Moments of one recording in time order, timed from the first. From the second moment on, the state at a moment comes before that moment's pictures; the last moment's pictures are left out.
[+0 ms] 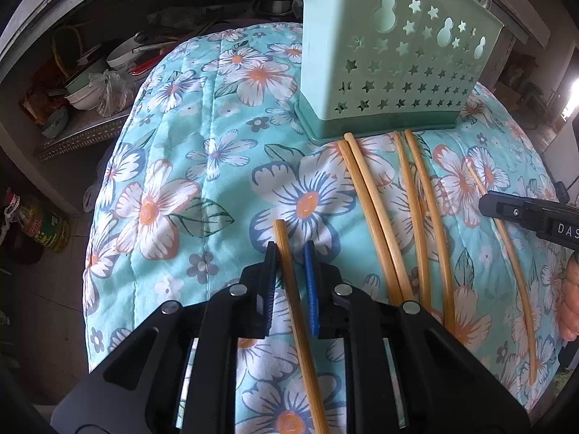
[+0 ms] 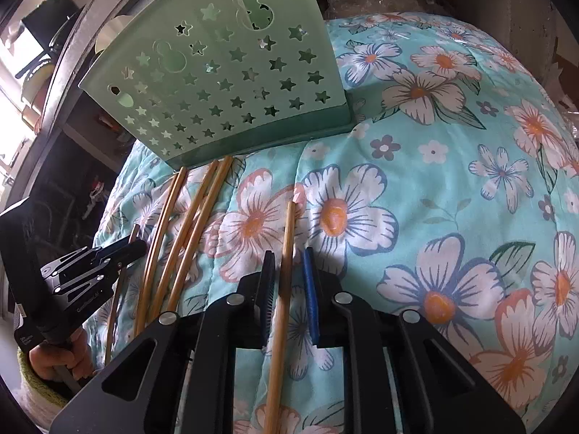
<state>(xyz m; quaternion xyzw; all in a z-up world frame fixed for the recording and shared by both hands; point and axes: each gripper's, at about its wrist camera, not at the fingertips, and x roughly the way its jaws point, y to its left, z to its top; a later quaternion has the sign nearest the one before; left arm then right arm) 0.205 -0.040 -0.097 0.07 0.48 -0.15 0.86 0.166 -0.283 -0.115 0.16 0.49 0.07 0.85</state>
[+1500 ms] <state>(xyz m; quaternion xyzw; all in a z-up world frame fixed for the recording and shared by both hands) 0.202 -0.042 -0.097 0.08 0.48 -0.14 0.86 0.163 -0.281 -0.081 0.18 0.46 0.09 0.86</state>
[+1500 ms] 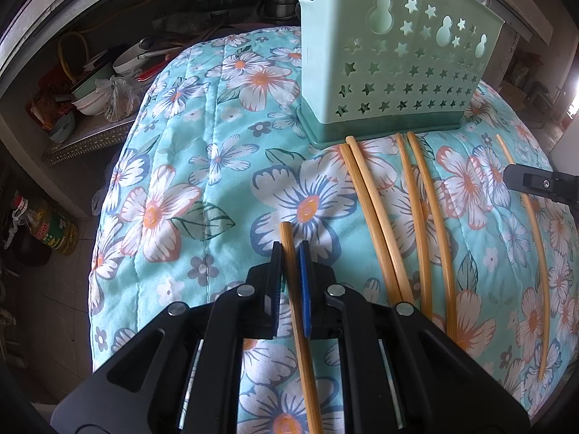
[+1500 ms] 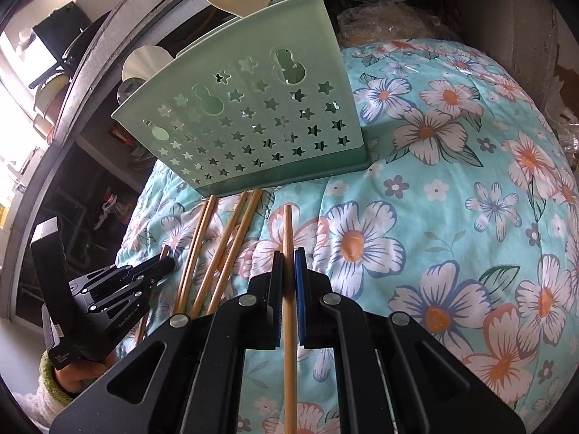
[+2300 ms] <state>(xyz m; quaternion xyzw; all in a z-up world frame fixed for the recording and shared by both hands) 0.182 0.003 -0.015 -0.04 0.40 -0.21 0.89 0.136 -0.291 -0.035 0.19 0.40 0.12 0.89</state>
